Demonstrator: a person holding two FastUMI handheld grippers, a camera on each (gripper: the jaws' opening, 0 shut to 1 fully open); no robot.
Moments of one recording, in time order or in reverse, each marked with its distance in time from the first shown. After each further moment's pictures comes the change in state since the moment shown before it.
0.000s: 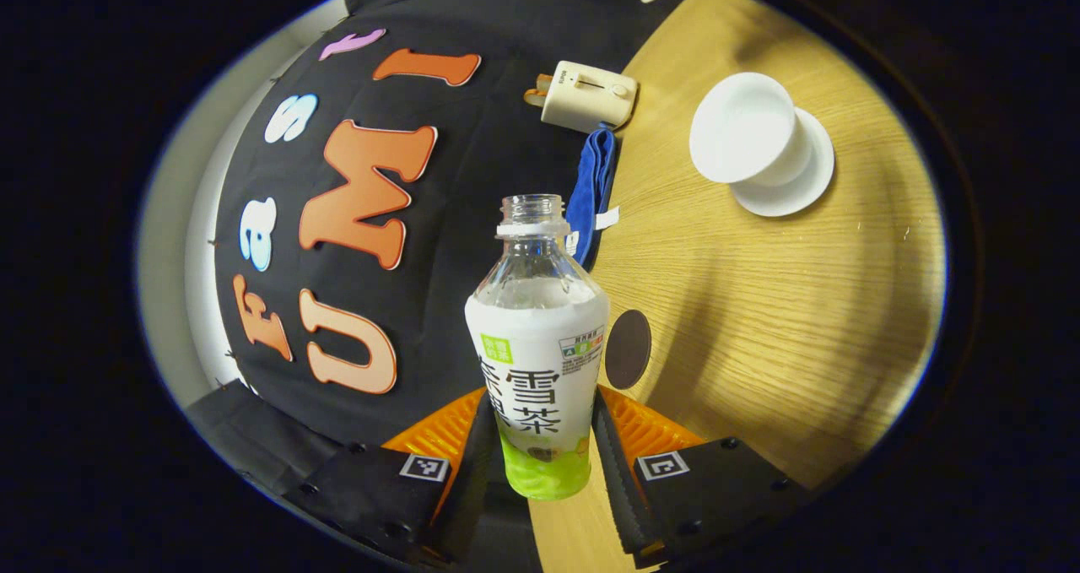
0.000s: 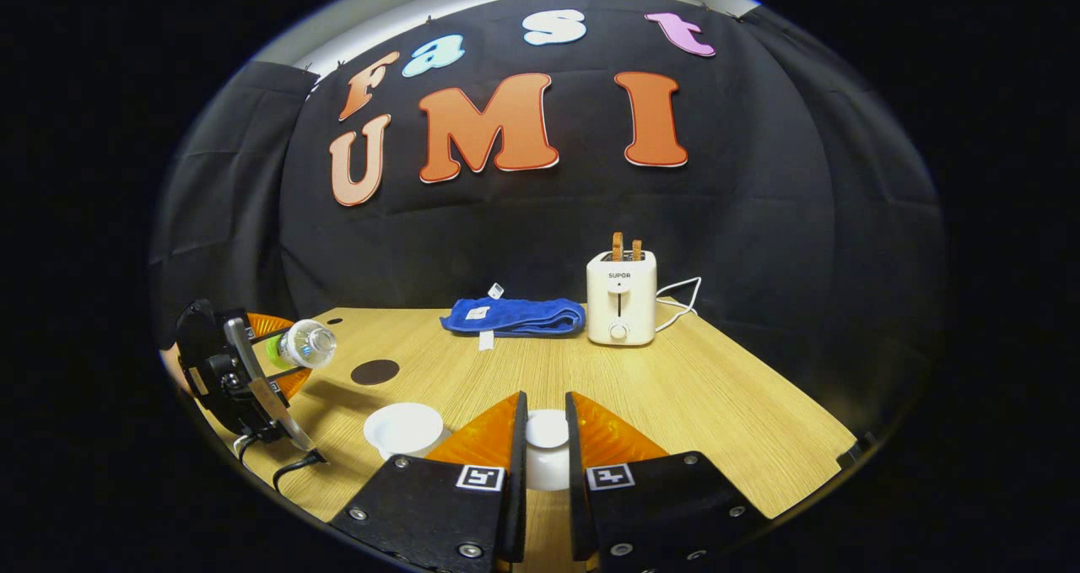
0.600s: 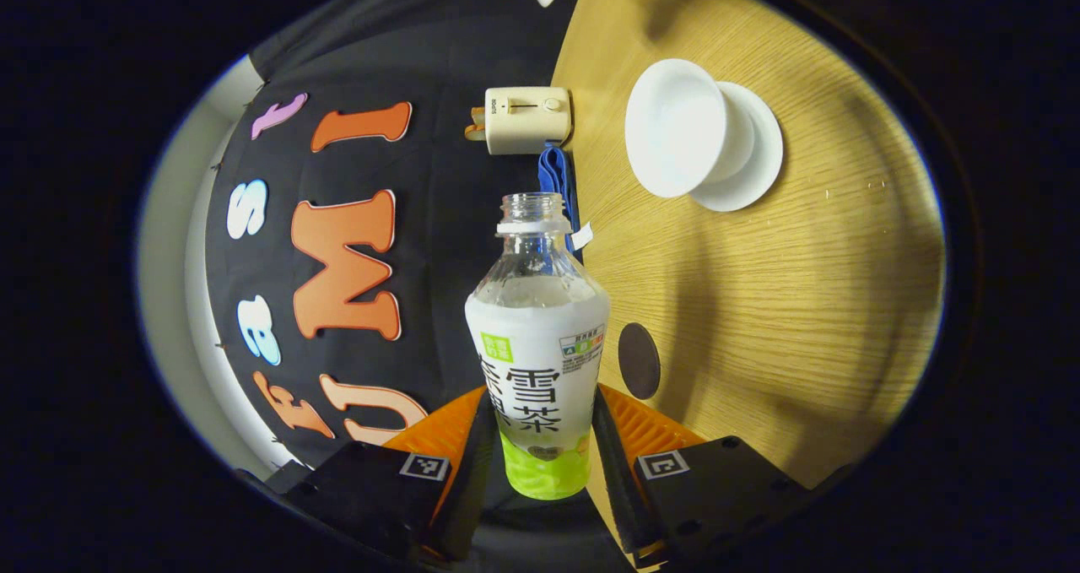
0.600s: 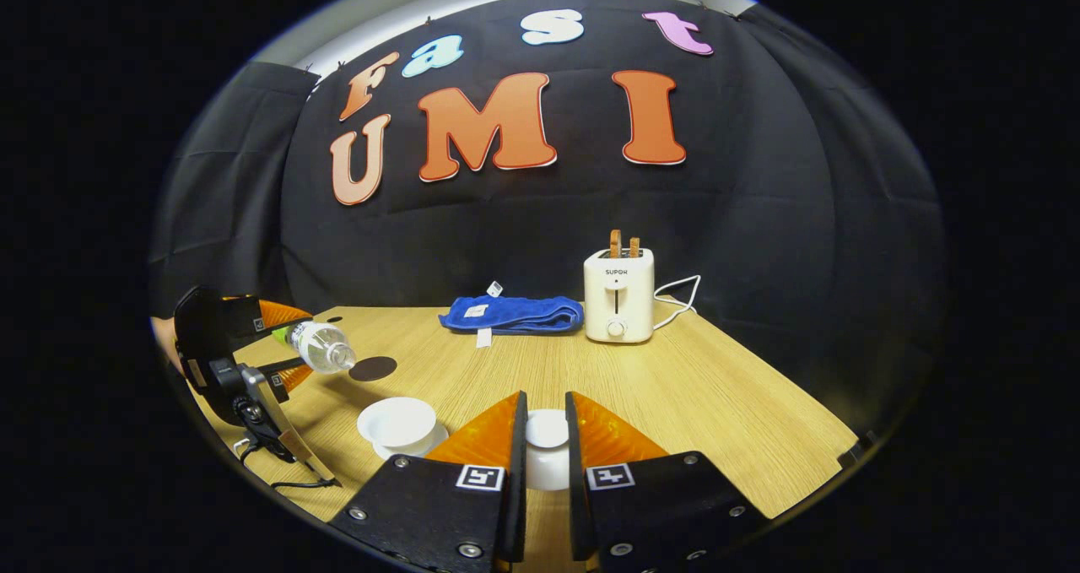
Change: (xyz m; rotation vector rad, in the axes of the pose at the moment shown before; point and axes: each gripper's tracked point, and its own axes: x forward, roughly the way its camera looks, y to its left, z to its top) left arm 0.004 0.002 0.038 0.292 -0.085 0.001; right arm 0.000 -0.006 -0.006 0.005 -0.003 0.006
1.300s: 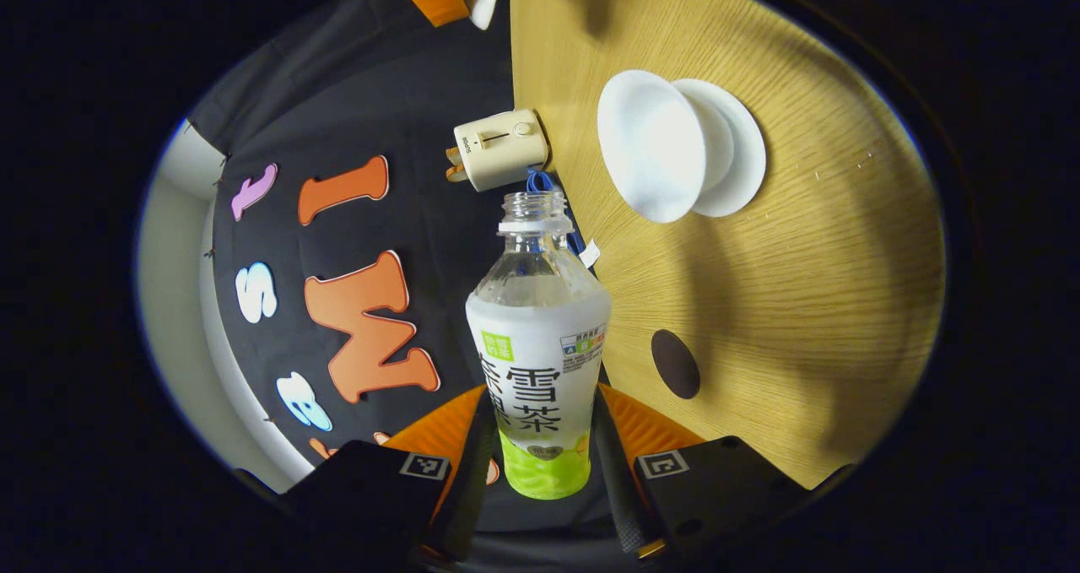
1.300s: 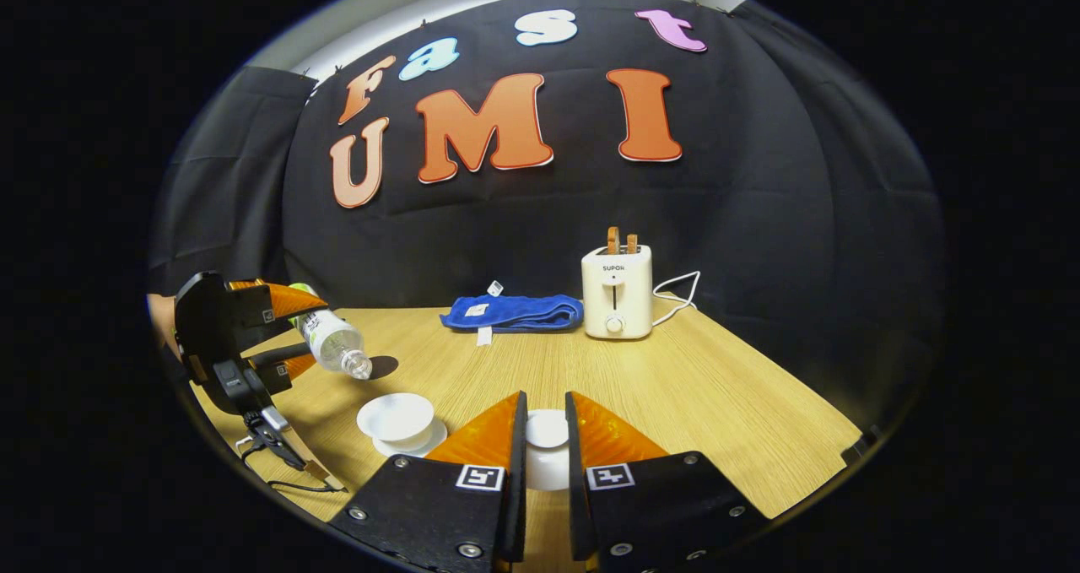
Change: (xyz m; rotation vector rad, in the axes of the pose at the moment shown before) left arm 0.006 0.025 0.030 0.237 -0.064 0.063; right arm -0.004 -0.004 -0.007 0.019 0.003 0.012
